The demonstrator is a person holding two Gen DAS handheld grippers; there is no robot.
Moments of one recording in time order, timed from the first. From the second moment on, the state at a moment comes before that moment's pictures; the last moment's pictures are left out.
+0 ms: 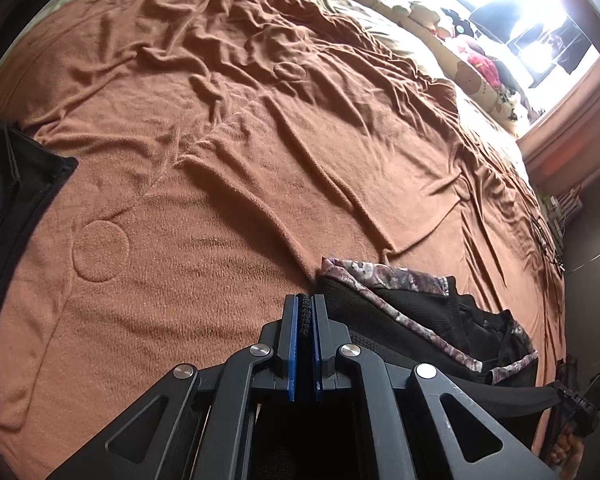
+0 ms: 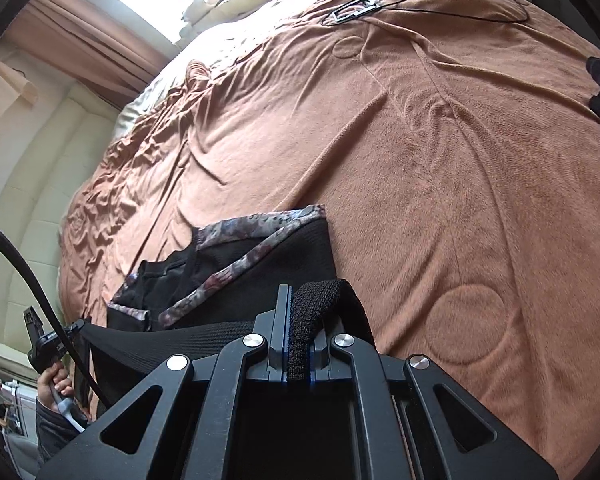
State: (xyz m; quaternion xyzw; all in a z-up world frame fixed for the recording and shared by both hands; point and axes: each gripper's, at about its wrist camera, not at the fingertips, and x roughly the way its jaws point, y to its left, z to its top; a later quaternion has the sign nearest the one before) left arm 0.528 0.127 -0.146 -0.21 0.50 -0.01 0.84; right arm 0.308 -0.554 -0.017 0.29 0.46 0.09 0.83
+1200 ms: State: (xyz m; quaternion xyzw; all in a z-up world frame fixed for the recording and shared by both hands) left arm 0.526 0.080 -0.197 0.05 0.59 -0.06 0.80; right arm 0.317 -0.504 -0.029 0.04 0.53 0.07 0.84
